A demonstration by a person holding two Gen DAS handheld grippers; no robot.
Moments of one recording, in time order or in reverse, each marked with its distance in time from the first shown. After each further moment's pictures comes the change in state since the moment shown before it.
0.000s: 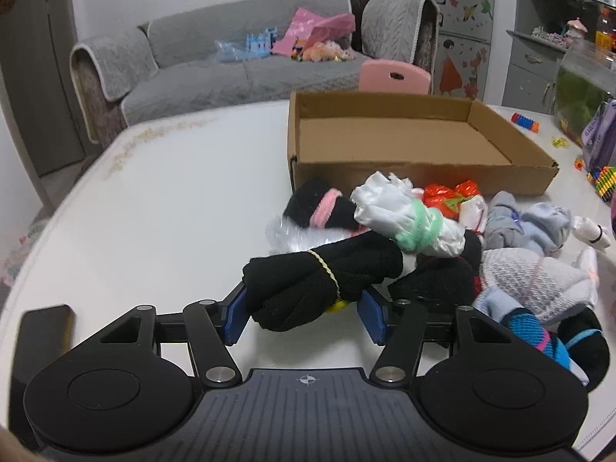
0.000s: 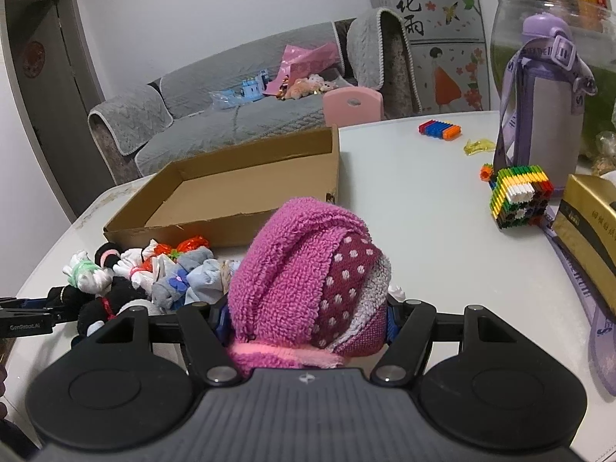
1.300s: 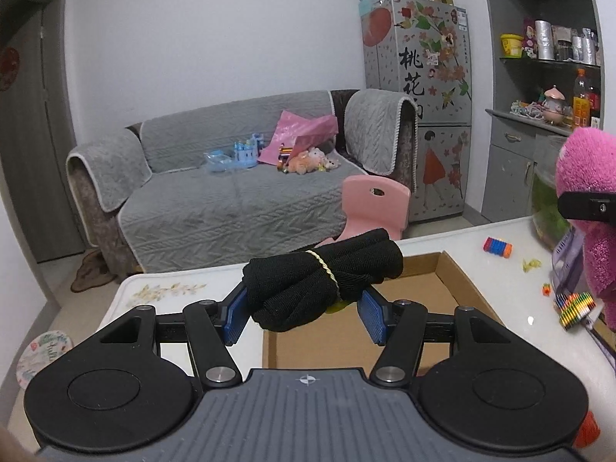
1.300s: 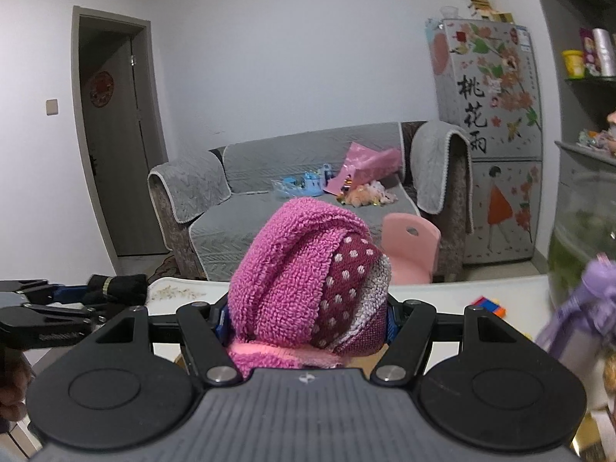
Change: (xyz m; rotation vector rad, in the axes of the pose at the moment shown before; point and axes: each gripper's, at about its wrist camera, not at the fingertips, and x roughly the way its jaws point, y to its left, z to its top) left arm -0.057 -0.041 0.153 0.038 -0.245 -0.005; right arm -0.037 0.046 0.135 -0.180 -0.229 0.135
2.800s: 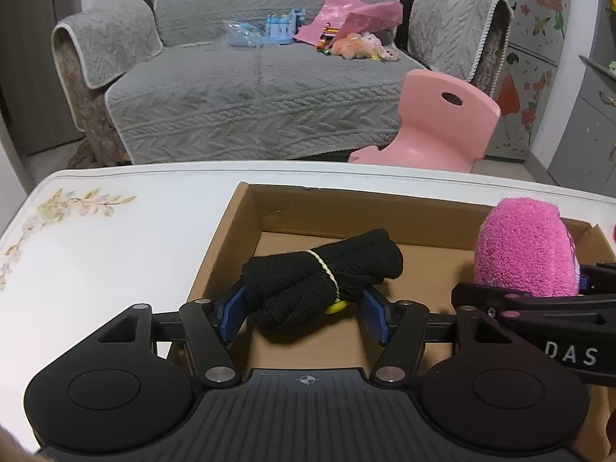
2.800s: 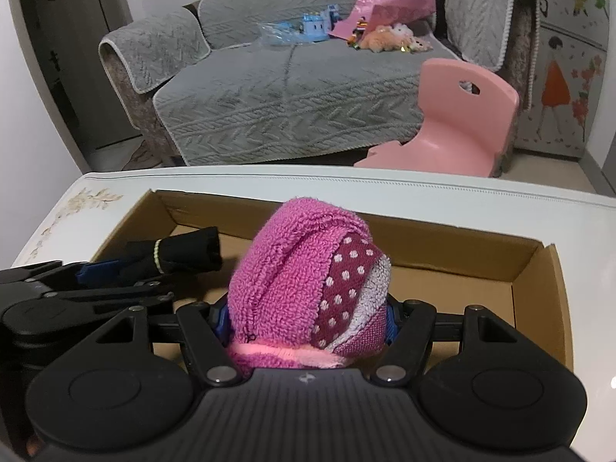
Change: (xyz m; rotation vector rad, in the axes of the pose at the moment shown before) left arm 0.278 0.018 -0.035 -0.169 0.330 0.095; right arm 0.257 -0.002 -0.057 0.017 0.455 0.004
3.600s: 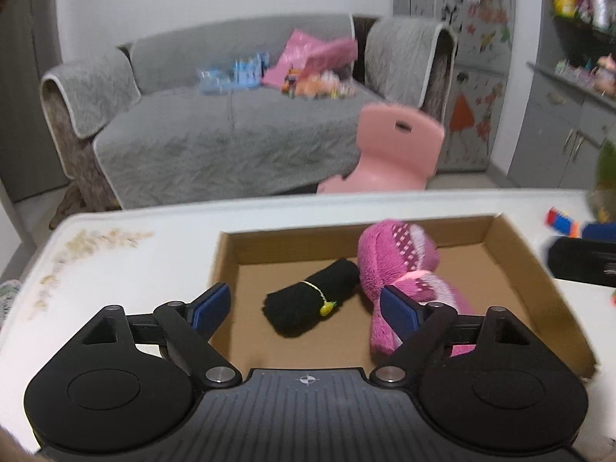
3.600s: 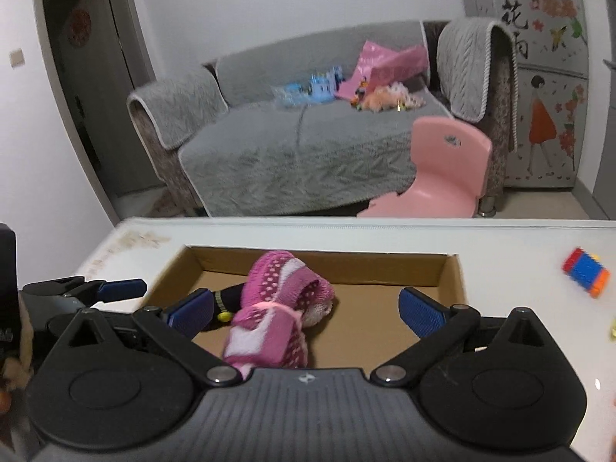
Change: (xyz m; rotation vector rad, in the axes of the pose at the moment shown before) left arm -0.113 0.000 -0.019 0.087 -0.133 -0.082; right arm -0.112 -0.022 -0.011 0.018 -0.194 0.067
